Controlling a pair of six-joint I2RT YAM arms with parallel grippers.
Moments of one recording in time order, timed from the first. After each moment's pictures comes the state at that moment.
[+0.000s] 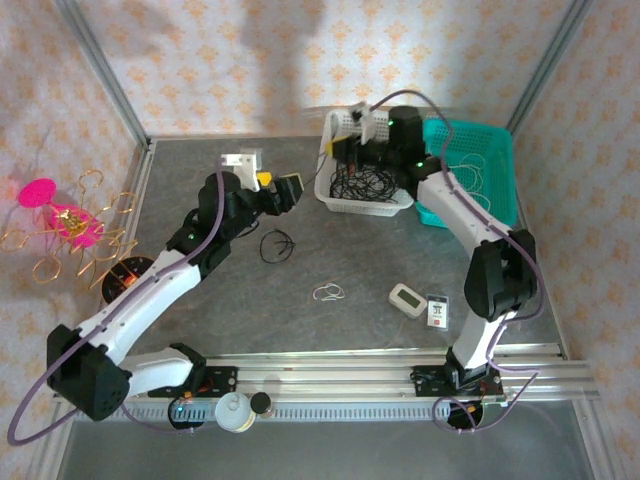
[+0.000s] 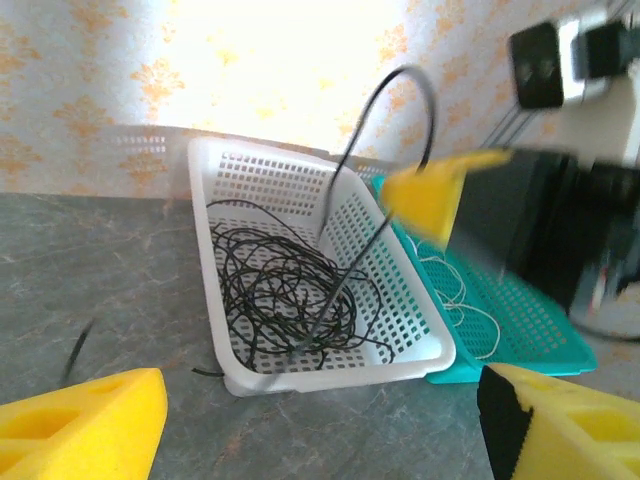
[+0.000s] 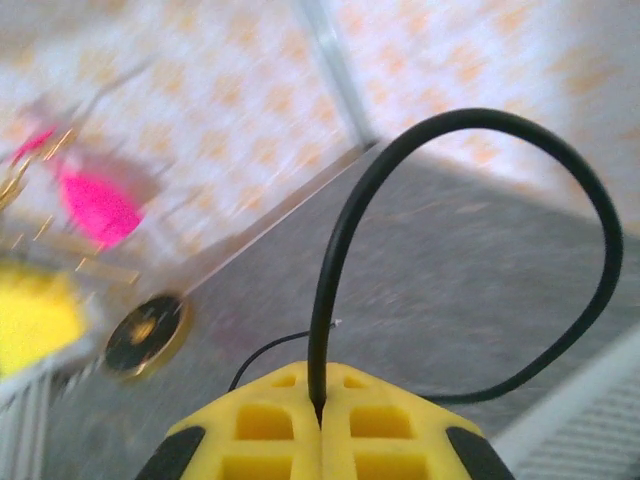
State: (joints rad) left arm -0.45 1.16 0.98 -0.03 0.03 -0.44; right arm 0.34 1.77 1.59 -0.11 -0.68 0.22
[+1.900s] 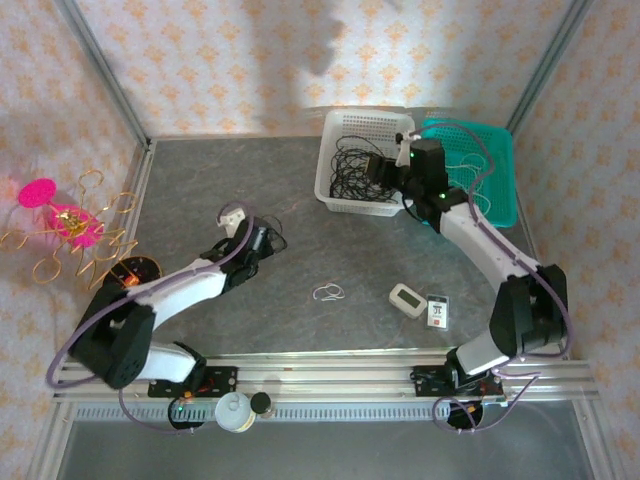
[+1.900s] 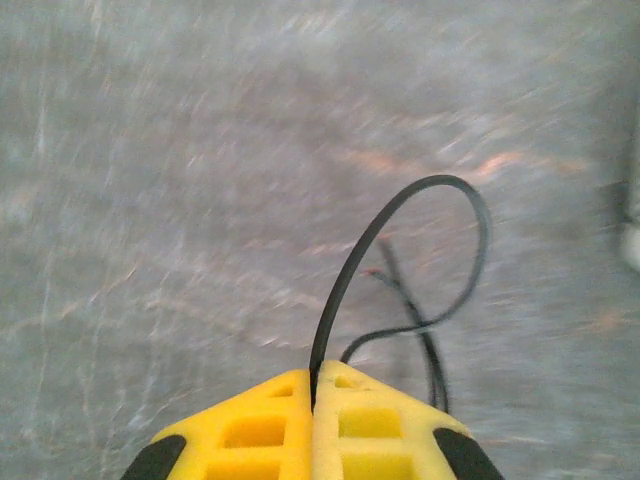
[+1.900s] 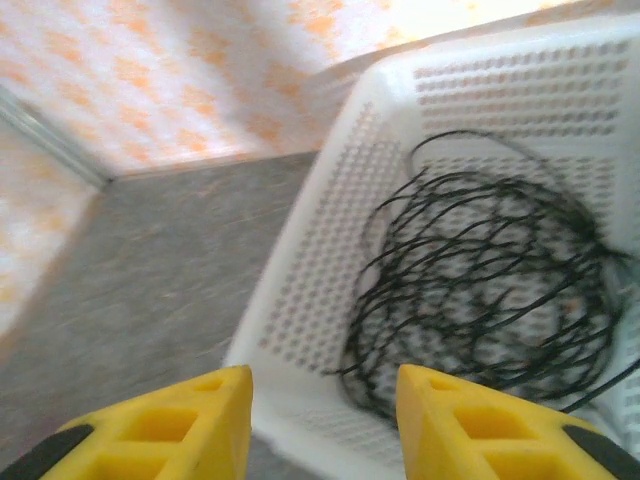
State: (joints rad) left arm -0.48 1.33 0.68 -0.12 -0.41 -0.83; right arm 0.33 1.49 1.17 -0.11 -0.23 0.43
